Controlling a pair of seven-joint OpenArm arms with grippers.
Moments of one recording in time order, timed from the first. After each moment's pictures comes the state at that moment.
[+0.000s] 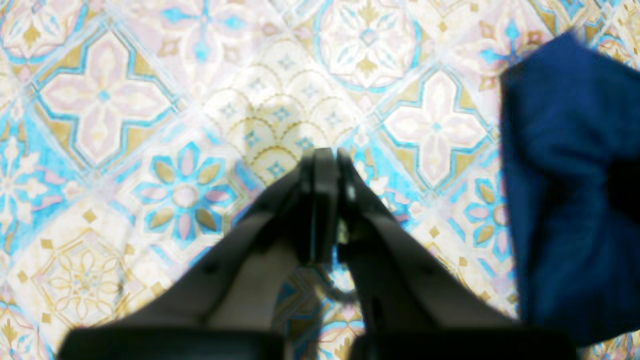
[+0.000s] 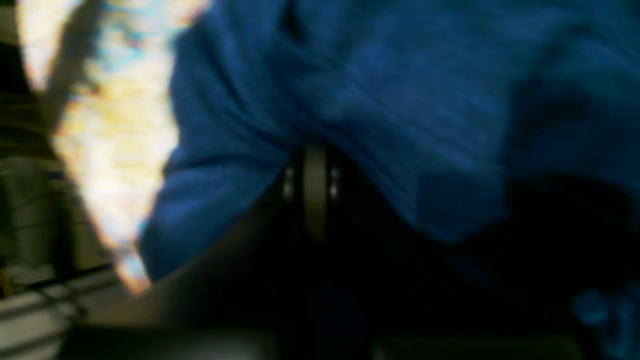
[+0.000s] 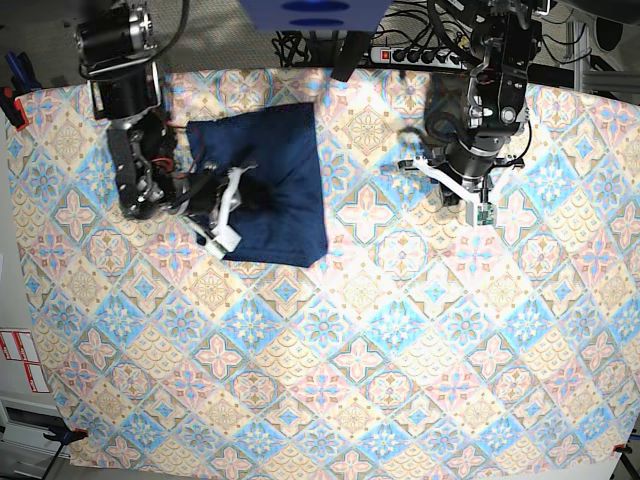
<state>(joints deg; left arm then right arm) 20.1 -13.3 4.5 109.2 -17.0 11.3 43.1 7.4 15.7 -8.8 59.3 29.8 43.3 -45.0</state>
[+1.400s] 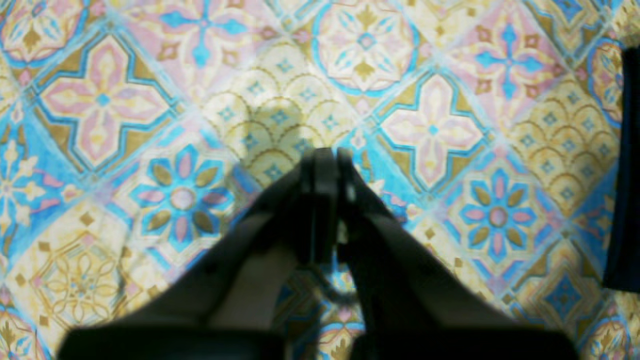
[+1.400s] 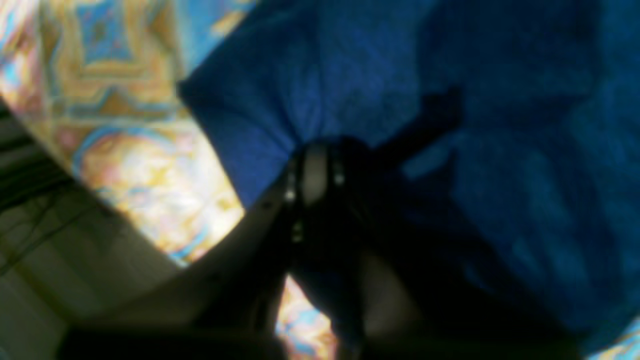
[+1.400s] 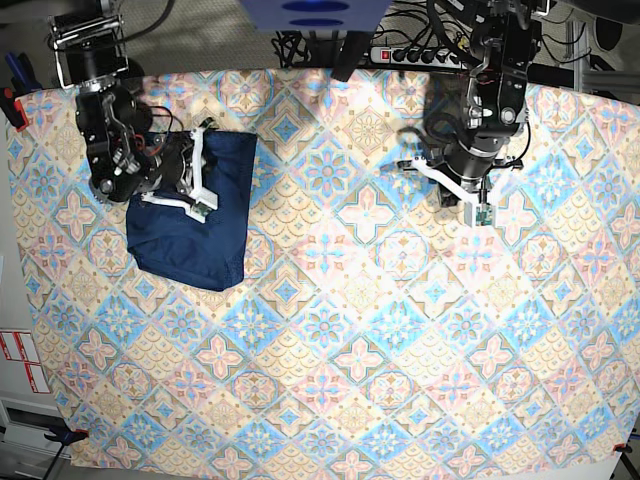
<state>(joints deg) 20.0 -13.1 4.6 109.1 -17.0 11.2 42.9 -3.0 23.2 -9.0 85.5 25.6 41.1 -64.1</state>
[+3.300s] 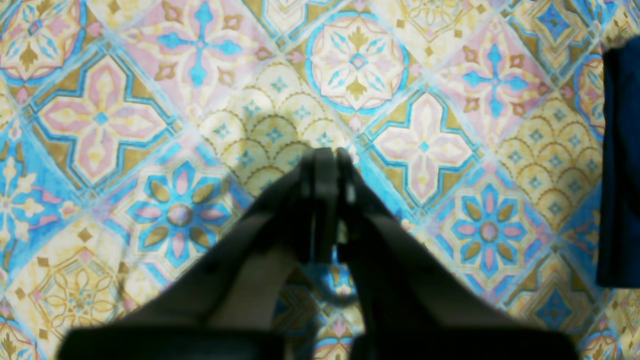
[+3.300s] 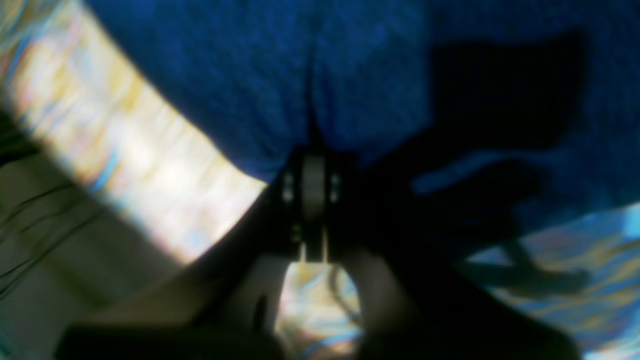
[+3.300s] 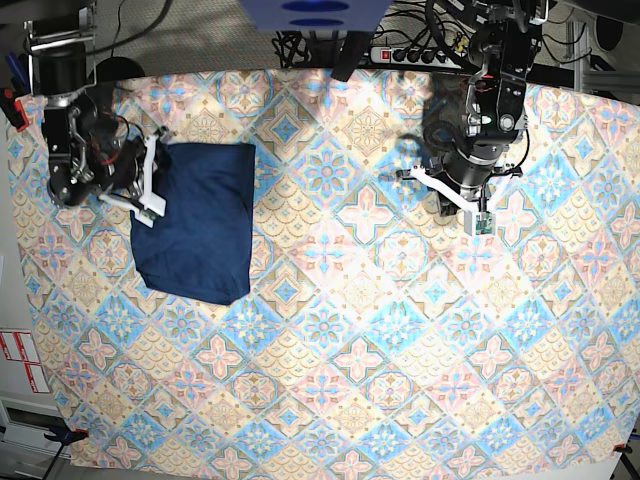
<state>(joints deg) 18.1 -12.8 5.0 108.9 -17.2 11.2 43.1 -0.1 27.9 -2.2 70.2 21.8 44.8 -57.8</state>
